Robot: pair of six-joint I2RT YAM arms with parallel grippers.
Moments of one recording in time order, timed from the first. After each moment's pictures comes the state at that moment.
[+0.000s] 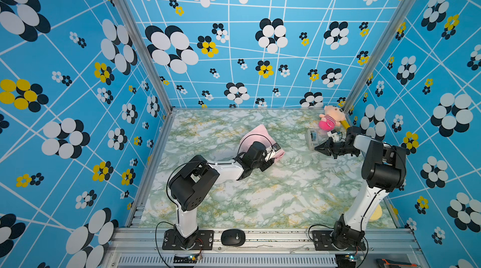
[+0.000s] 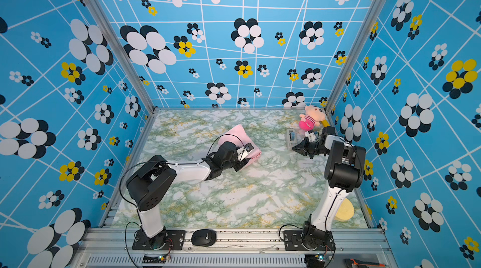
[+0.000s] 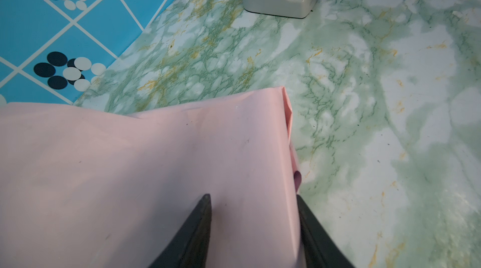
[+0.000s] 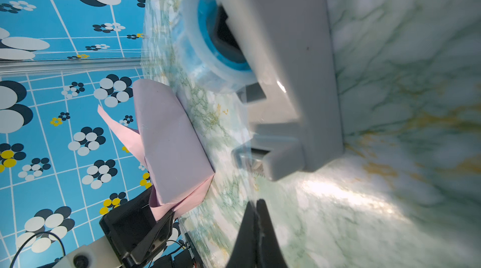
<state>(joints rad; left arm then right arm) -0.78 1.86 0.98 0.32 0.05 0.34 -0.32 2.00 1.27 -0.62 -0.87 0.15</state>
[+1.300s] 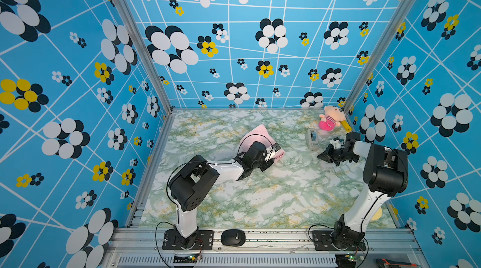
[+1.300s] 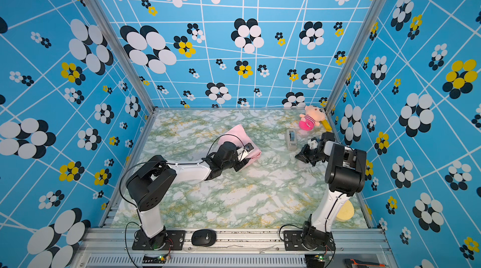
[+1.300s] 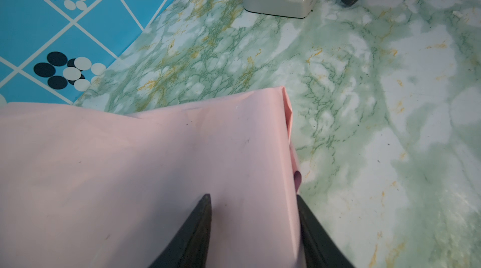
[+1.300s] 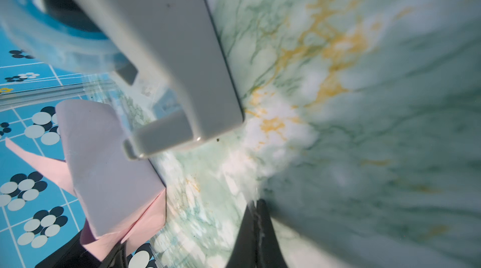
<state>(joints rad) -0.78 1.86 0.99 0.32 0.05 0.34 -0.32 1.92 1.10 -0.52 -0.67 0.24</state>
